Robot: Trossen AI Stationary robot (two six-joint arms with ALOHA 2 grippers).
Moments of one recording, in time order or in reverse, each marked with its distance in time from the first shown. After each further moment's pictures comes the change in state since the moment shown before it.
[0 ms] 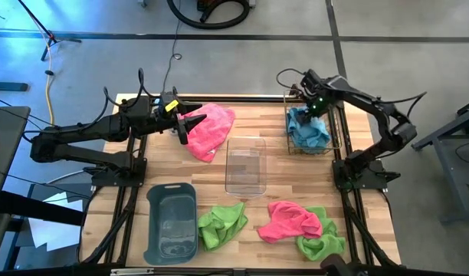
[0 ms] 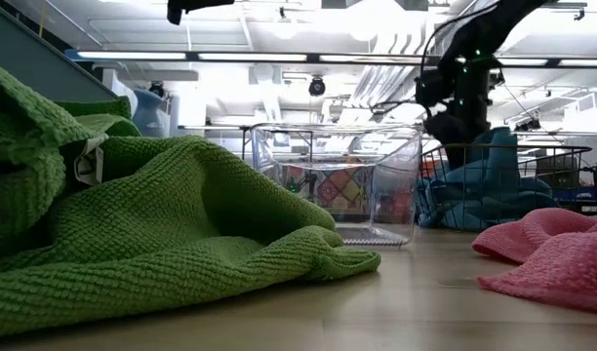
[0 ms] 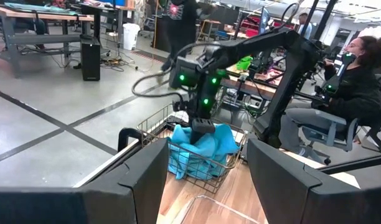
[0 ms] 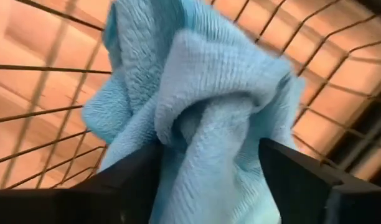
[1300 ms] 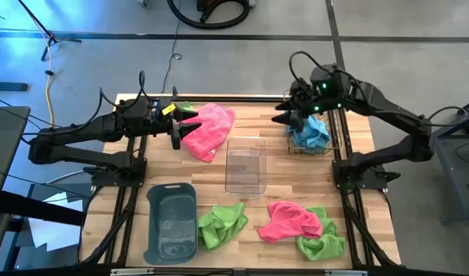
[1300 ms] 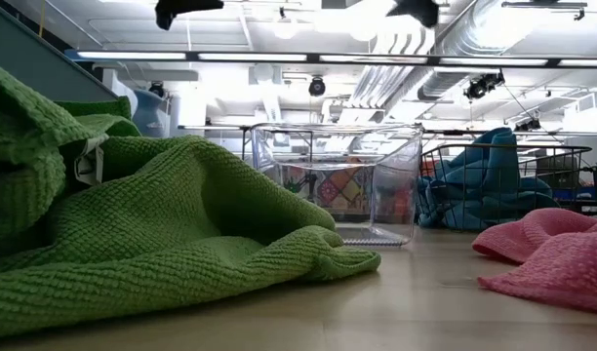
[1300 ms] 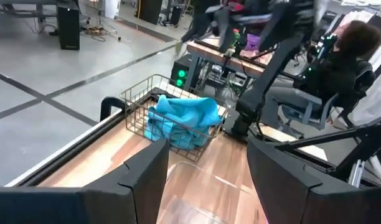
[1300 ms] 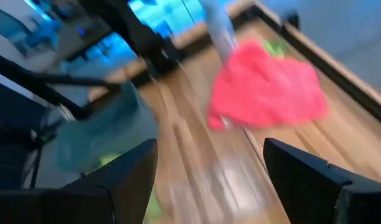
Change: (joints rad) left arm 0.000 -0.057 0.000 -0.158 0.091 -0.073; right arm 0.551 -0.261 0.396 0.227 -0.257 0.190
